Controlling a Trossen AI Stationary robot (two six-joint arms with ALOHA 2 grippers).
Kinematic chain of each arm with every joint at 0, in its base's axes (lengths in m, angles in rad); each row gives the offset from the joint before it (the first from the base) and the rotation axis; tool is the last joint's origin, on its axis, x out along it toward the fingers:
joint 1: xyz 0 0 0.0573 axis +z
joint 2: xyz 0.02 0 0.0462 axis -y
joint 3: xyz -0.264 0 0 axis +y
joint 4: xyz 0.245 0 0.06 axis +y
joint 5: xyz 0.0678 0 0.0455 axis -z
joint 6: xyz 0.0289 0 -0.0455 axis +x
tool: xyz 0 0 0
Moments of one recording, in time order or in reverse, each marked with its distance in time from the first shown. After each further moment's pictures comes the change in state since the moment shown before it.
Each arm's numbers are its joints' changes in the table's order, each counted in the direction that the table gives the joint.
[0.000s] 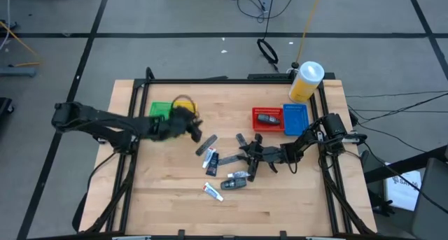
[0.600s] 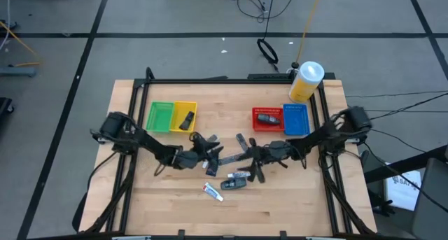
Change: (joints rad) left arm -0.244 -0.649 0.031 -0.931 -0.143 0.095; right arm 0.018 0.306 -0.021 0.175 -0.418 -0.001
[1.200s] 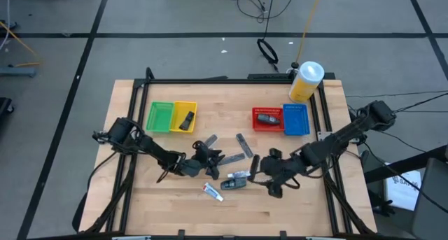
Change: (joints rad) left arm -0.060 -0.086 -0.045 0.002 -0.010 -0.030; right arm 0.277 0.281 -0.450 1.449 0.178 0.499
